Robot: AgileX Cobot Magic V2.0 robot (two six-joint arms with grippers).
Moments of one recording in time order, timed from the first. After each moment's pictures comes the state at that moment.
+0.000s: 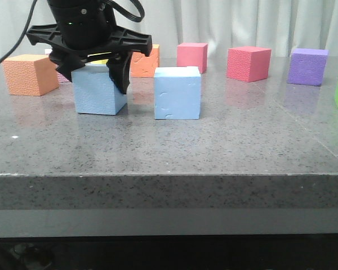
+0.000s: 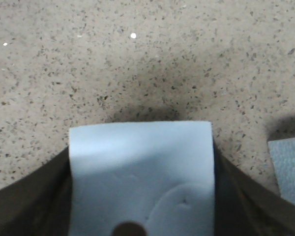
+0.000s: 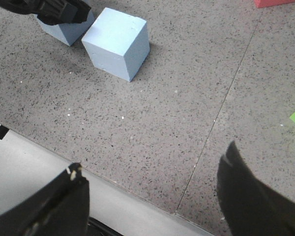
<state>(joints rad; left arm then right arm) -0.57 1.83 -1.51 0.28 0.81 -0.48 0.44 0.90 -0.97 0.10 0.85 0.04</state>
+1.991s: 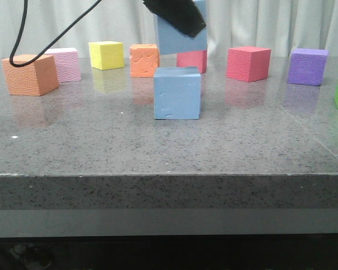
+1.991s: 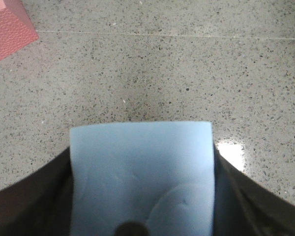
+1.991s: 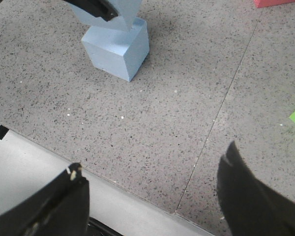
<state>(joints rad) -0.52 2.02 -2.10 -0.49 1.25 1.11 0.44 0.90 -0.97 0.10 0.85 0.04</state>
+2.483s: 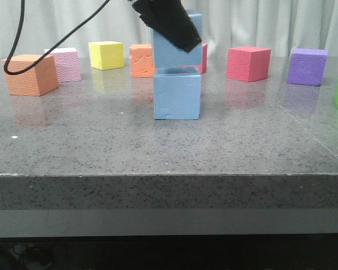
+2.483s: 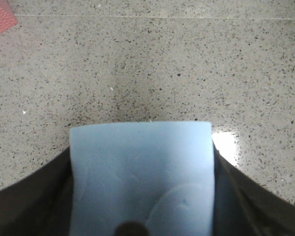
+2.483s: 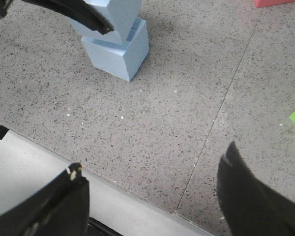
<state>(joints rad) -0.52 2.02 -2.05 -0.48 1.25 1.13 0.44 0.90 -0.97 0.10 0.85 0.04</state>
